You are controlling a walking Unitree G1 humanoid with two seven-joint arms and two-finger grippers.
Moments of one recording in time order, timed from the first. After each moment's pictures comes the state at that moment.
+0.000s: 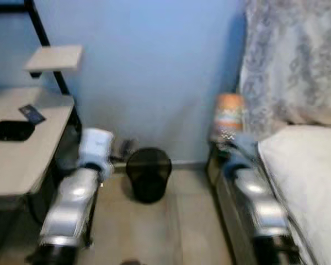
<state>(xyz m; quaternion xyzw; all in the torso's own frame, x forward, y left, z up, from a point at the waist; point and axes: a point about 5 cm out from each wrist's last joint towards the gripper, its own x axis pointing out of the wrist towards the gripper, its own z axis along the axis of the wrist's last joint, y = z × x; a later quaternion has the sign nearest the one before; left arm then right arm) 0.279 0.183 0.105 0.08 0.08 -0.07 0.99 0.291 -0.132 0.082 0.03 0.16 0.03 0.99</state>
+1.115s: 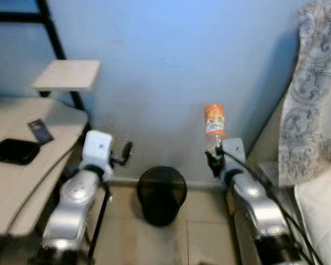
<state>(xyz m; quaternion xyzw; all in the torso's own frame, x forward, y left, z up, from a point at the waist) 0.274 0.162 0.100 0.08 0.09 -0.11 0.99 0.283 -0.149 0.053 -0.04 0.23 0.05 0.97</state>
